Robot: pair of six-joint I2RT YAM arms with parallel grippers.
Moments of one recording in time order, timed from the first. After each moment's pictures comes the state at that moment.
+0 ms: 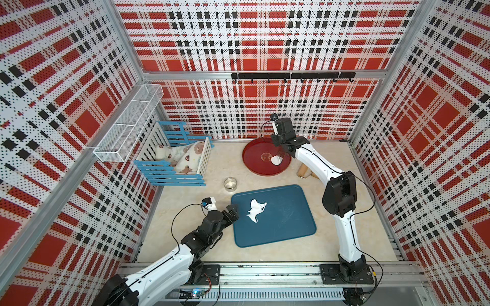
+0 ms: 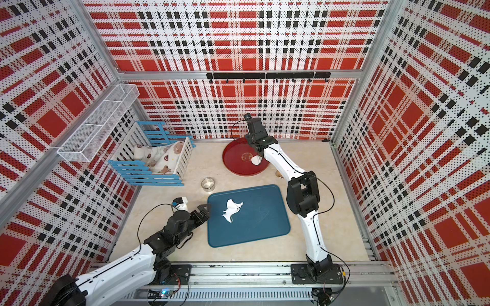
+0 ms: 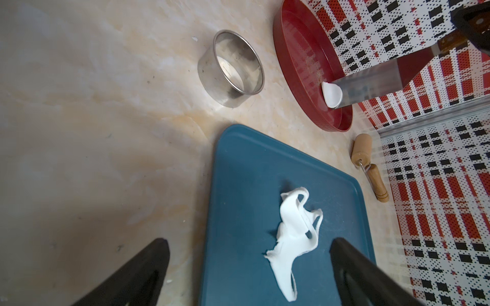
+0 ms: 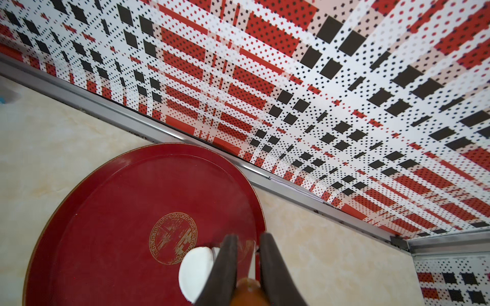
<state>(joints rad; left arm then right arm) -0.62 0.78 0.15 0.10 -0.24 -1.01 0.48 2.24 2.15 -0.39 0.37 -0.22</state>
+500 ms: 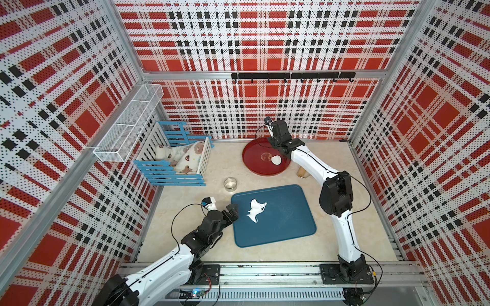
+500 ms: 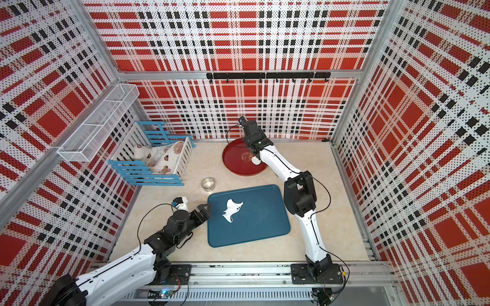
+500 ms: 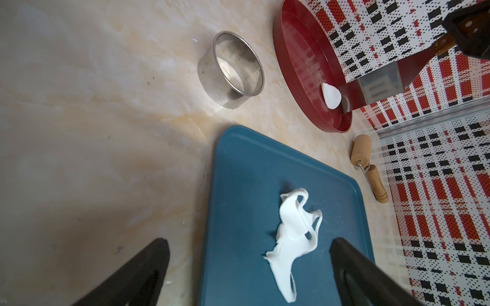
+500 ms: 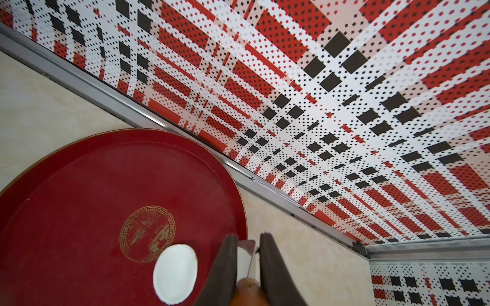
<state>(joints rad) -0.61 0.78 0.15 0.10 -0.23 -1.01 0.51 2.26 2.15 -0.36 0.48 -0.36</state>
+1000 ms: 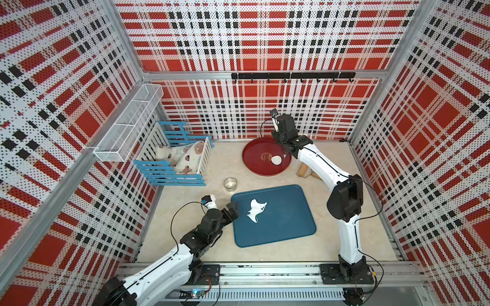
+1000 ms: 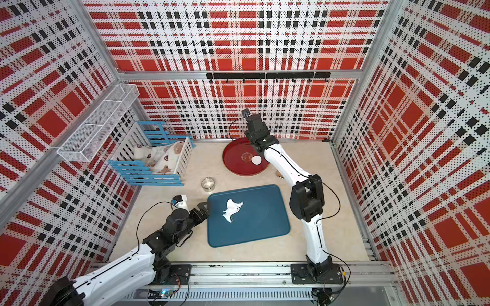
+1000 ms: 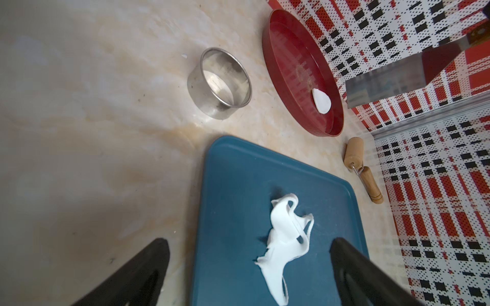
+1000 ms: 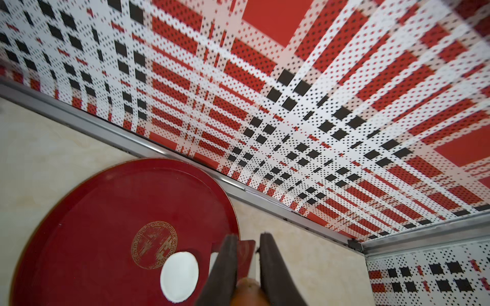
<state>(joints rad) -0.61 0.76 0.20 0.08 -0.25 -0.96 0.51 2.06 2.05 -0.35 0.46 -0.25</state>
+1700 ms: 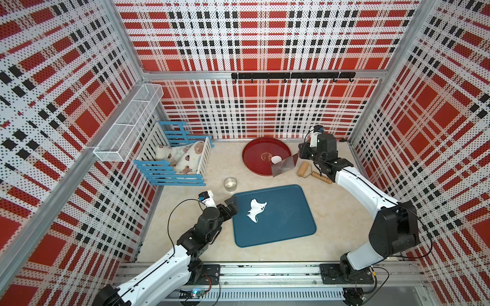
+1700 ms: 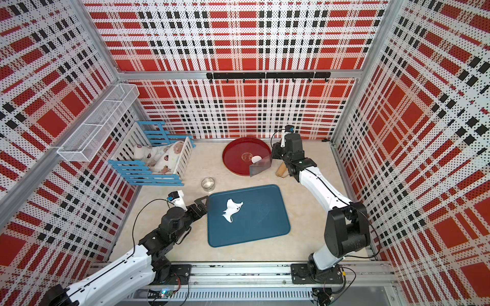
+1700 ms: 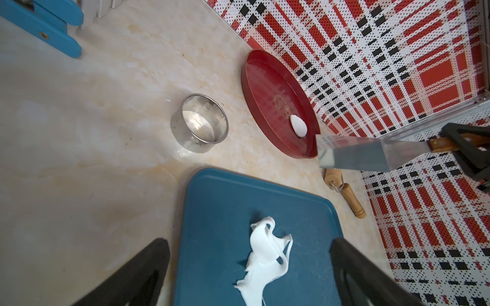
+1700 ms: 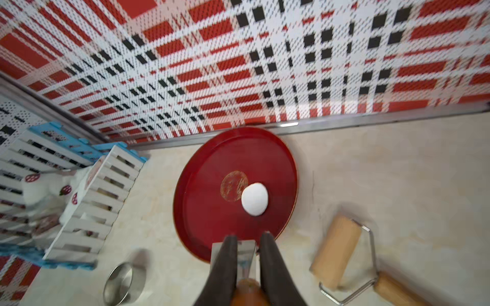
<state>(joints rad) -0.61 0.70 0.22 0.08 -0.29 -0.92 0.29 1.58 1.26 -0.11 -0.07 0.41</state>
